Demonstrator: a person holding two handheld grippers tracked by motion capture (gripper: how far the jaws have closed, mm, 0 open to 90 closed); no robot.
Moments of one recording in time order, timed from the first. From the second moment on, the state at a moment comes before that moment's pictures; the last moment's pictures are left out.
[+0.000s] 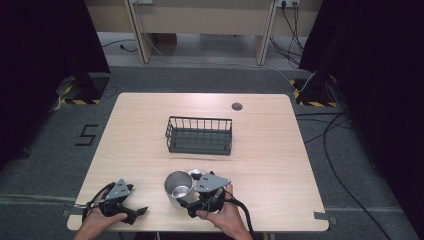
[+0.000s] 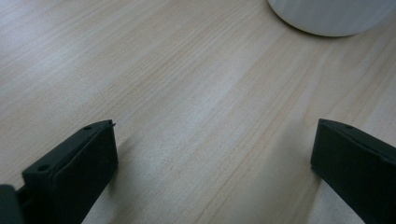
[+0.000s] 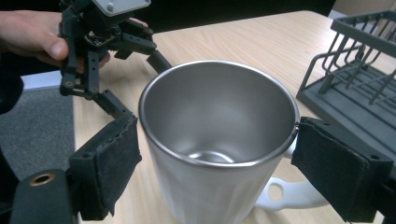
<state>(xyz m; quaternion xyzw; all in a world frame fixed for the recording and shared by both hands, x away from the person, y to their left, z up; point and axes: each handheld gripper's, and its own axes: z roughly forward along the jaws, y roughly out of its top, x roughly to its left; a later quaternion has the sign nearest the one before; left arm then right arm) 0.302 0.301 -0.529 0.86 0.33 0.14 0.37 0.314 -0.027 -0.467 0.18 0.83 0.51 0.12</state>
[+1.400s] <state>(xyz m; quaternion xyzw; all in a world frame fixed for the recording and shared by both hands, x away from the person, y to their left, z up) 0.302 0.301 -0.529 0.86 0.33 0.14 0.37 0.338 0.017 -0.465 0.20 0.84 0.49 0.15</state>
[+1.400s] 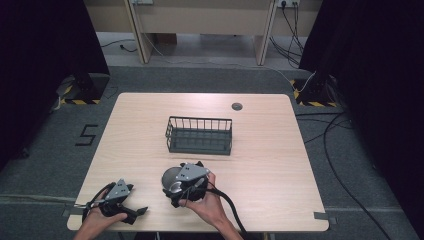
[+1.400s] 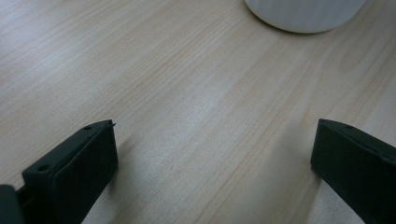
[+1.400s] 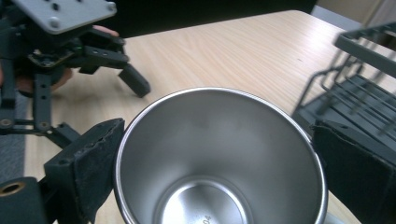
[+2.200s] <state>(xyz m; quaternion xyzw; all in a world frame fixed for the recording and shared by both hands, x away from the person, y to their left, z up) 0.302 0.301 -0.529 0.85 0.33 0.14 0.37 0.346 0.000 -0.481 0.24 0.79 0.55 0.11</state>
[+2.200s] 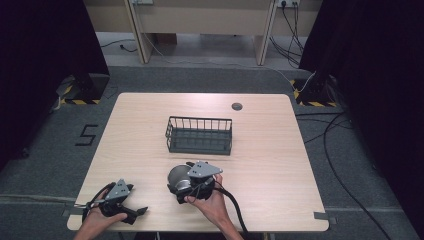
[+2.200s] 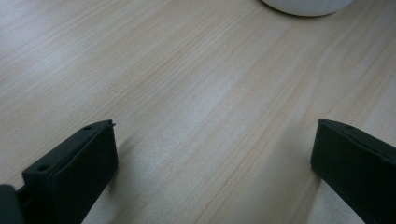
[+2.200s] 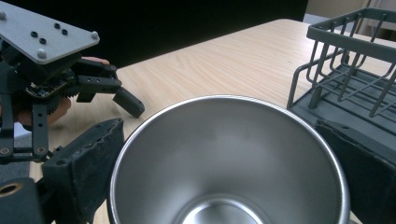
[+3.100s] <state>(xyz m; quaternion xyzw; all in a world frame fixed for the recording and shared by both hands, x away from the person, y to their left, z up) 0.302 0.301 -0.529 0.85 0.33 0.14 0.37 0.347 -0.010 -0.462 0.26 0.76 0.58 0.15</state>
